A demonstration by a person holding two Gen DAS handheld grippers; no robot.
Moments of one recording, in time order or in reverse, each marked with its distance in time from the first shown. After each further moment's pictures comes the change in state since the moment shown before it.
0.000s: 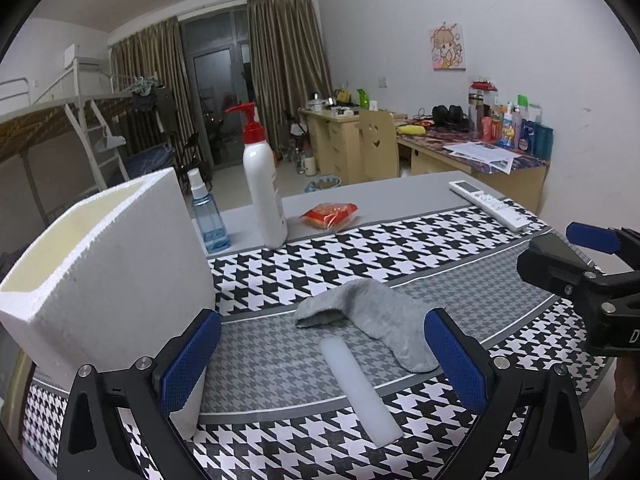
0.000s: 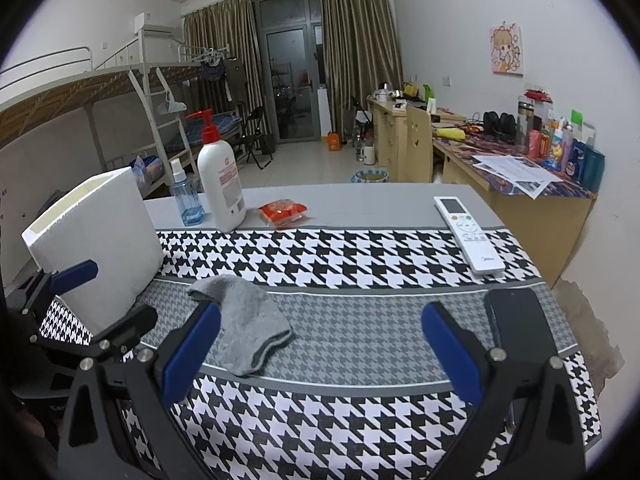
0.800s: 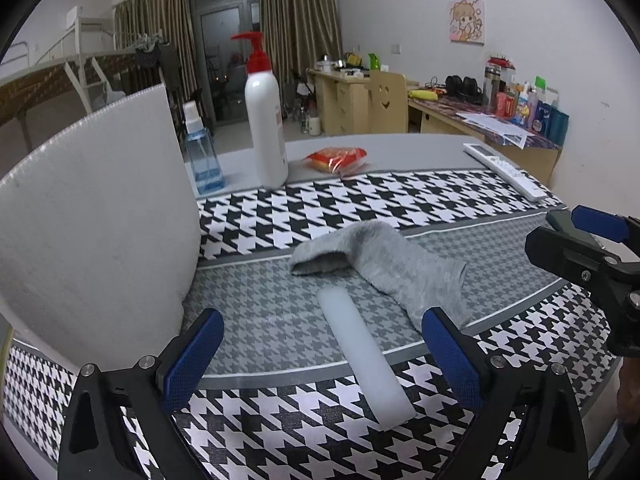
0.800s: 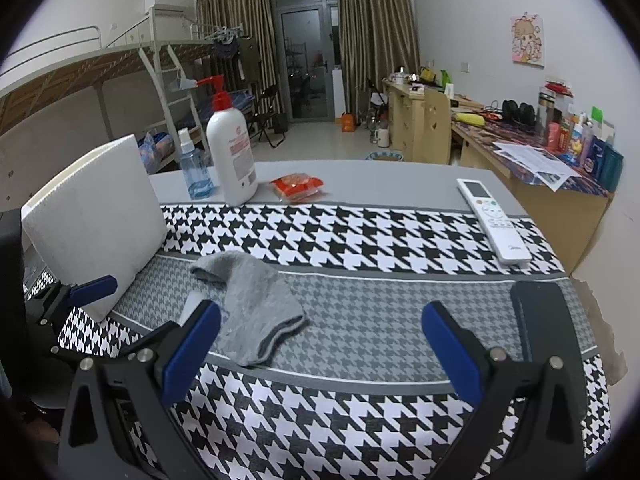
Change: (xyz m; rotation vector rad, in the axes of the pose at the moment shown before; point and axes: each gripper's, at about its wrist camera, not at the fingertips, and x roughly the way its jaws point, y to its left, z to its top) left arm 0.032 0.007 -0.022 -0.068 0.149 -0.014; right arm 0.026 0.011 -0.006 -0.041 0.079 0.037
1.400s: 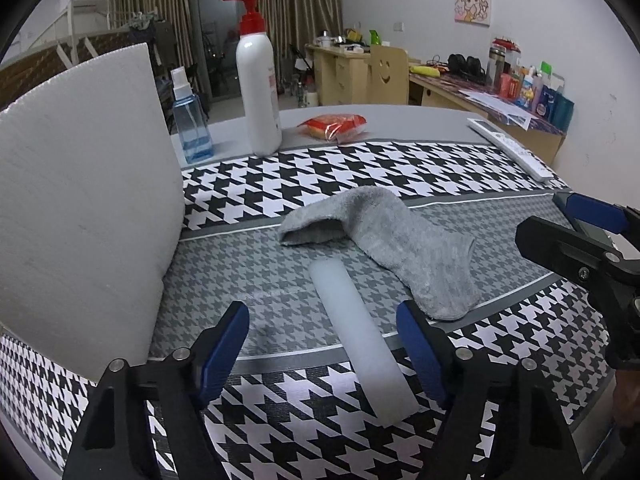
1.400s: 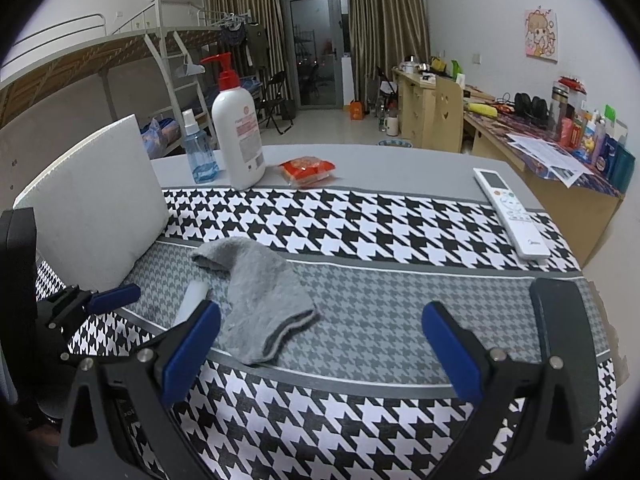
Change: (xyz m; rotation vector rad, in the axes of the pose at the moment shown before) left arm 0.018 0.001 -0.006 -0.009 0.095 -0.016; right arm 0.016 0.005 -0.002 -0.012 0.047 0.023
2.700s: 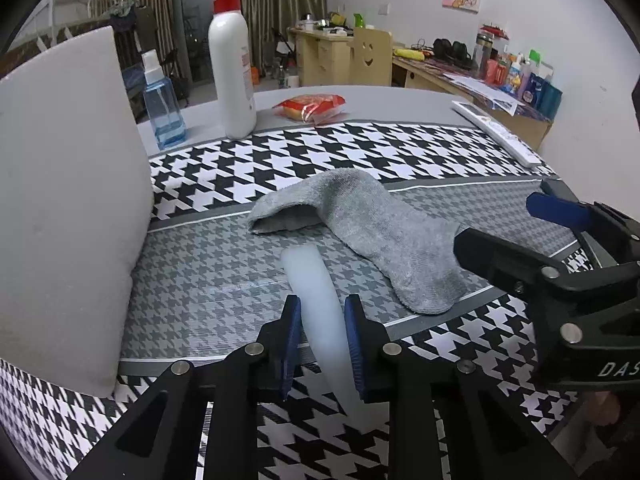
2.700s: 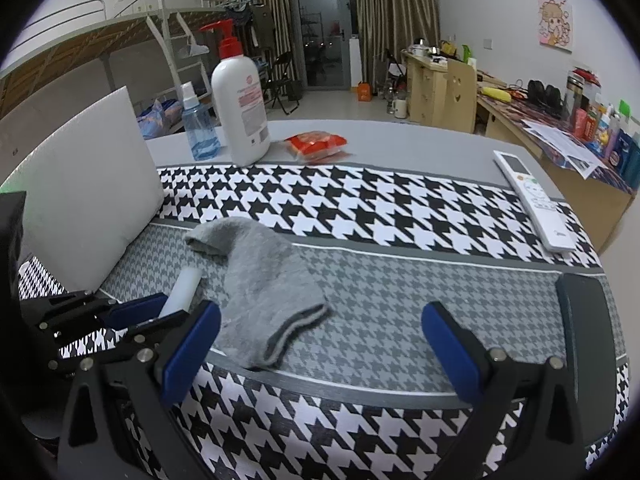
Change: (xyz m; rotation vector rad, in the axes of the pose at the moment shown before) left arm 0.011 -0.003 0.004 0.016 0.060 -0.076; right arm 0.029 0.007 0.000 -0.021 0.077 0.021
